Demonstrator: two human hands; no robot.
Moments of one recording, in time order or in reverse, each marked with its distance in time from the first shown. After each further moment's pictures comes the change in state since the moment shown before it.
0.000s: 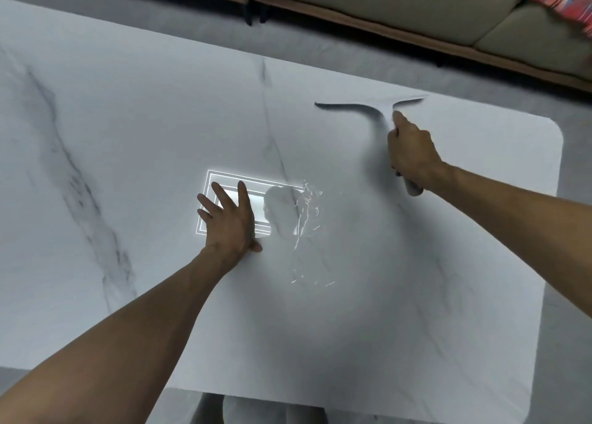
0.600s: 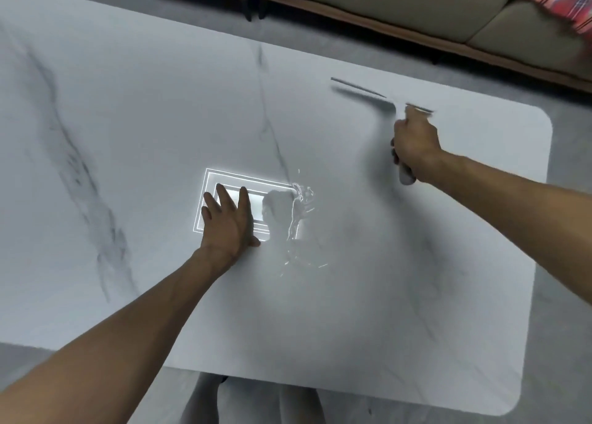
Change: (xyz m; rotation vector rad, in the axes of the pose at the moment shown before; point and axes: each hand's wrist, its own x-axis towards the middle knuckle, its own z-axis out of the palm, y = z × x) left_hand -0.036 0.002 0.022 -0.031 0.032 0.044; right_hand -0.029 0.013 -0.002 0.358 0.049 0.141
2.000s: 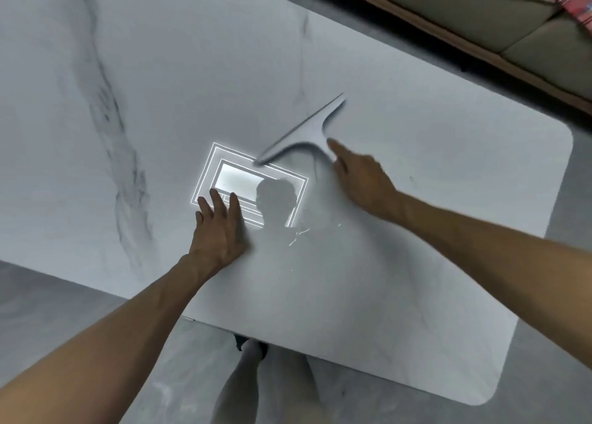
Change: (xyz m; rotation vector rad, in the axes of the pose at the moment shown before) left_hand -0.086 -0.043 0.040 -0.074 -0.115 -0.060; right_hand -0.088 0.024 0.096 -0.522 -0.266 -0.594
